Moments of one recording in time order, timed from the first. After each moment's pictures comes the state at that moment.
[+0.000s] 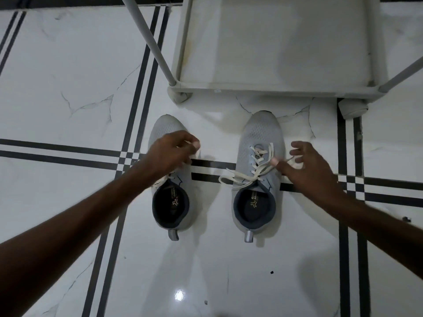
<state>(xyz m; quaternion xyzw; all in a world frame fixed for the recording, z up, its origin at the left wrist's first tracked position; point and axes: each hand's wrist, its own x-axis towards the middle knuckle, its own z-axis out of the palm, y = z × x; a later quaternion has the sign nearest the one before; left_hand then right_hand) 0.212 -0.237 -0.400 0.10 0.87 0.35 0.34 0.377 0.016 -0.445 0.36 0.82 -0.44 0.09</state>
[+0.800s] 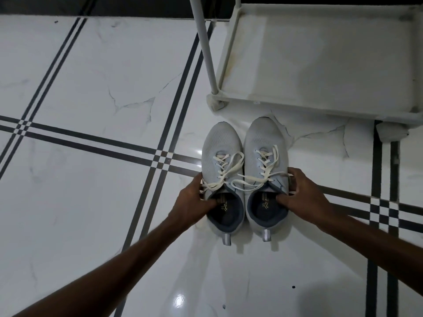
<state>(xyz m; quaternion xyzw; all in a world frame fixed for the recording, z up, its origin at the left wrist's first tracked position) 0.287 -0.304 -0.443 0.01 0.87 0.36 0.32 0.361 -0.043 -0.453 0.28 0.81 -0.48 0.19</state>
